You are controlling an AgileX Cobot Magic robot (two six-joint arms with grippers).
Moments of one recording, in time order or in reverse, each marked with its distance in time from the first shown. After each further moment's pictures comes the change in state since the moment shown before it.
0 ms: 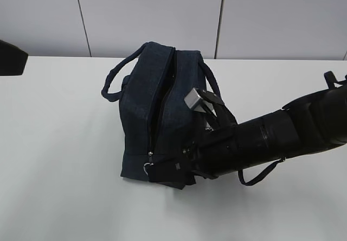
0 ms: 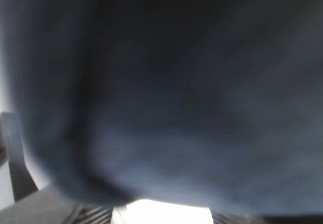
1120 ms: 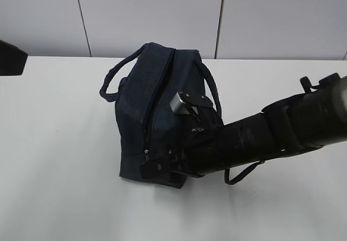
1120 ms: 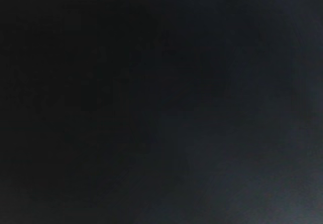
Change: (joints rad) left arm 0.000 0.000 0.000 0.004 0.000 0.000; right arm 0.072 0.050 -0.048 0.104 -0.152 -0.040
